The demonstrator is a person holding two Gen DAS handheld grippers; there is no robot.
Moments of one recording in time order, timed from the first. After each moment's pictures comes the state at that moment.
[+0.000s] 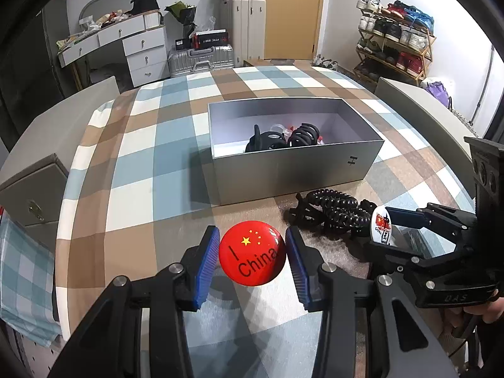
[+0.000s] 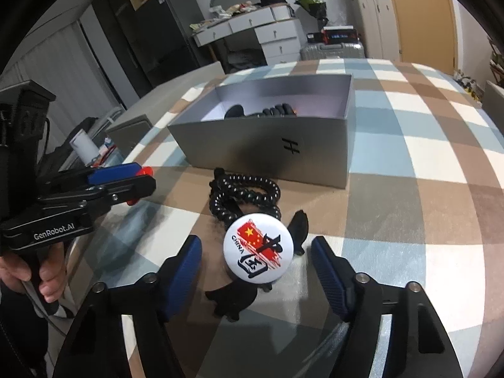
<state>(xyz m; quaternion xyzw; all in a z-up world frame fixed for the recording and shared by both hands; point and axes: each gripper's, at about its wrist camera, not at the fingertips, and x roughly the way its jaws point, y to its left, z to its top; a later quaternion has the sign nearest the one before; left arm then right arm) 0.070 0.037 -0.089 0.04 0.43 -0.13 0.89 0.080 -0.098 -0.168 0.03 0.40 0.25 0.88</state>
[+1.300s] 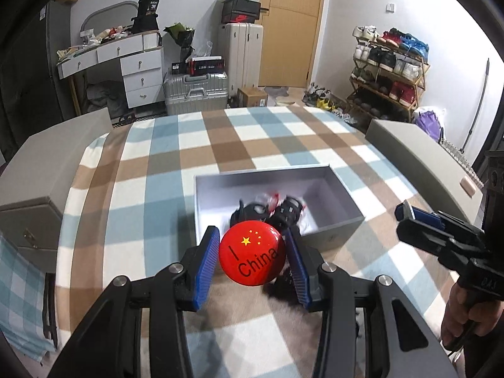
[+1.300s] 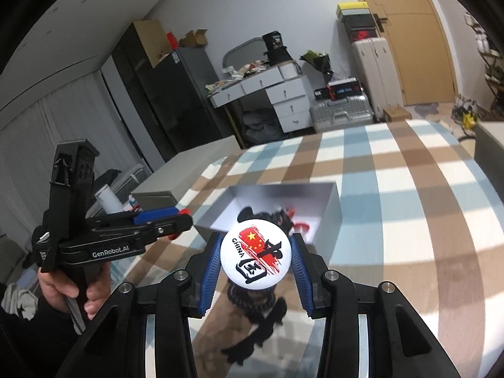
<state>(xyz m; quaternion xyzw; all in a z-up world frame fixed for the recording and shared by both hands) 0.103 0.022 -0.046 0.01 0.37 -0.15 0.92 0.090 -0.137 -0.090 0.10 0.27 0.29 0.91</state>
